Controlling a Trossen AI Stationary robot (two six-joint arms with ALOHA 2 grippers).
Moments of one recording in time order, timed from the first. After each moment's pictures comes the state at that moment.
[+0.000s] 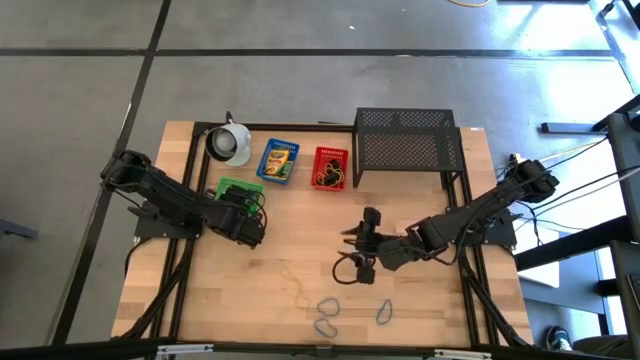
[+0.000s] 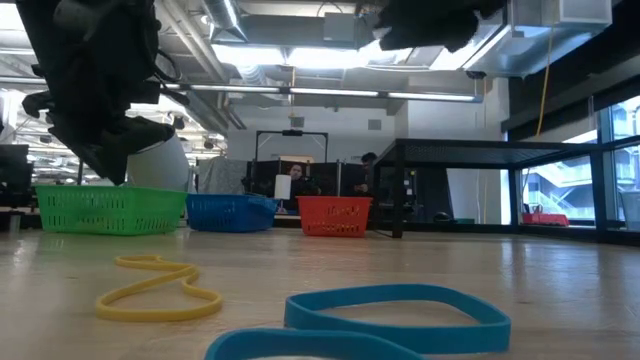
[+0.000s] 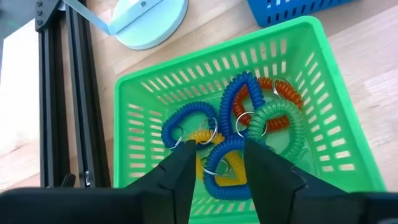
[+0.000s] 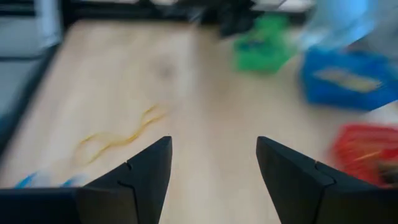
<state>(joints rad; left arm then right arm) -0.31 1.44 0.76 -1.18 -0.64 -1.56 0.51 1.50 0.99 -0.12 0.55 0.28</state>
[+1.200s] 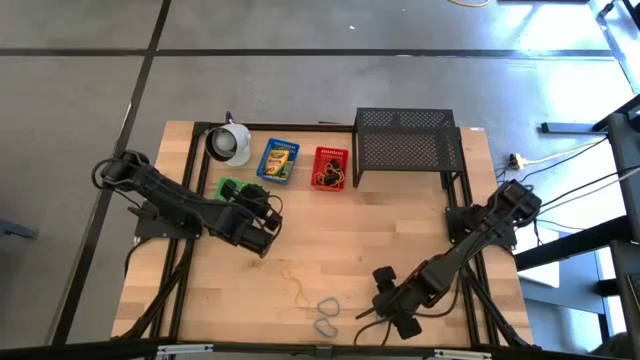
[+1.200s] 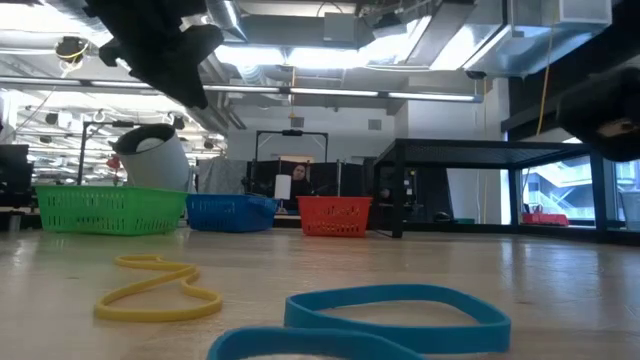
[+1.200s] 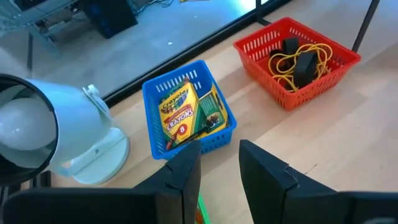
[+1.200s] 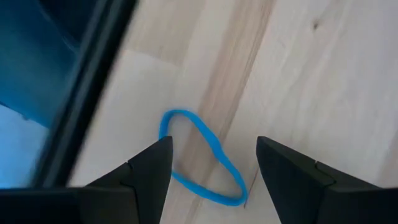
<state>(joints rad) -0.38 1.44 1.02 -1.10 -1.03 -1.29 0.78 1.76 0.99 -0.35 0.04 0.42</state>
